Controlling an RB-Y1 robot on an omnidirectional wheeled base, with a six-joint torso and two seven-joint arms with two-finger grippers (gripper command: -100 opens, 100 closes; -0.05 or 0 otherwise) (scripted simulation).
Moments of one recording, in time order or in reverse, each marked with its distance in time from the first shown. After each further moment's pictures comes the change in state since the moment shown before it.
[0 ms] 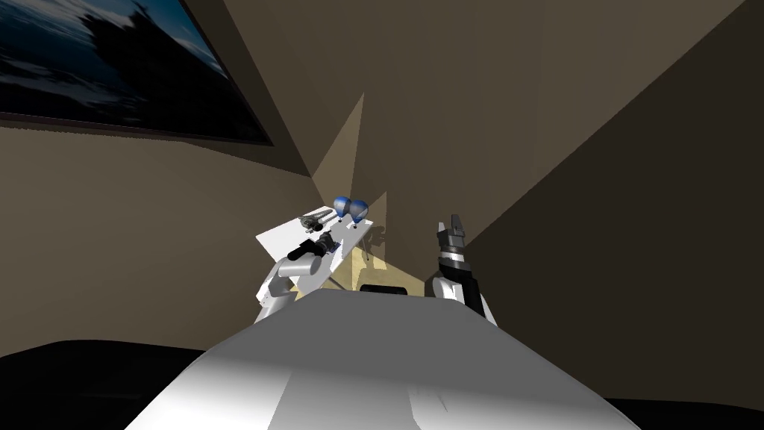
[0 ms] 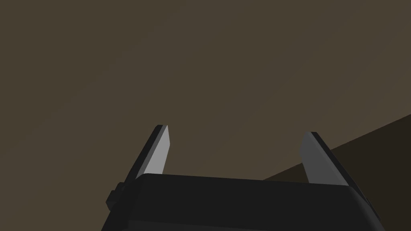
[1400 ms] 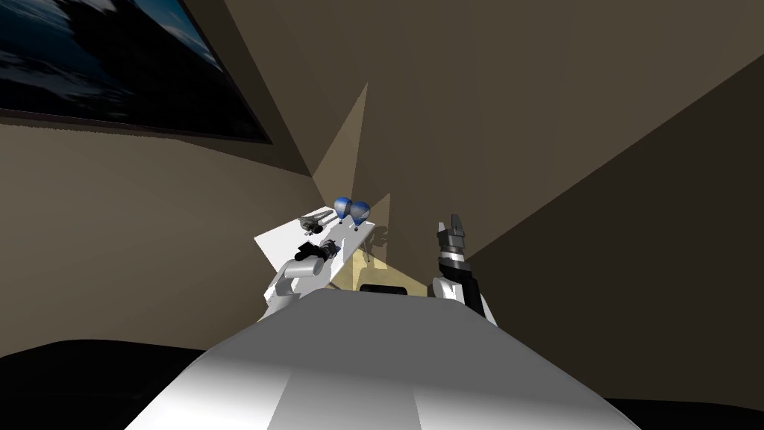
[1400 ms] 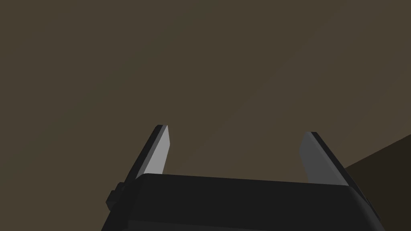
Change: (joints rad) left arm 0.005 -0.005 -0.021 0.103 0.048 0.058 0.009; right arm 0.000 0.000 0.000 0.000 0.000 0.000 0.000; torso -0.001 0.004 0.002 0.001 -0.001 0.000
